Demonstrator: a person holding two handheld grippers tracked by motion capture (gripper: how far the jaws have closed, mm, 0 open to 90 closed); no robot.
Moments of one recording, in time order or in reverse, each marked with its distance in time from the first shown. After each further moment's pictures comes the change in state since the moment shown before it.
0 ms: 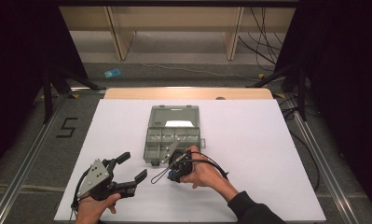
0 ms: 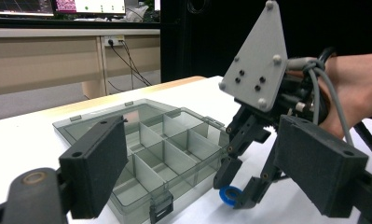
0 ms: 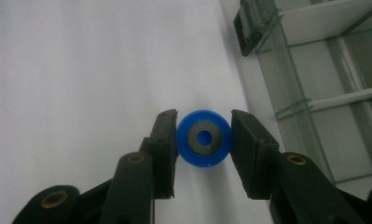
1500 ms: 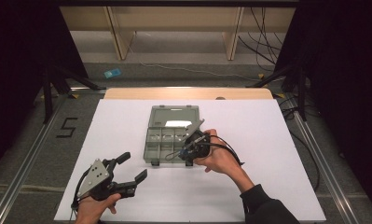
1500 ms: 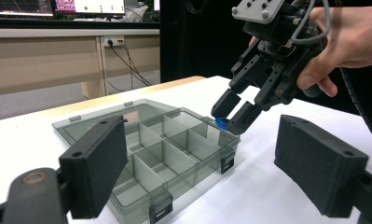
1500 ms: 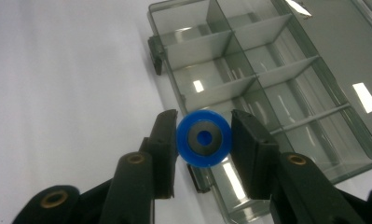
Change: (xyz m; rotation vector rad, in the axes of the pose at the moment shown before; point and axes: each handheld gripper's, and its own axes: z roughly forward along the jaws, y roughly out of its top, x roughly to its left) left arm 0.000 0.000 0.000 0.000 -0.001 0.003; right arm -0.034 -0.013 -0.058 -0.136 -0.139 0.075
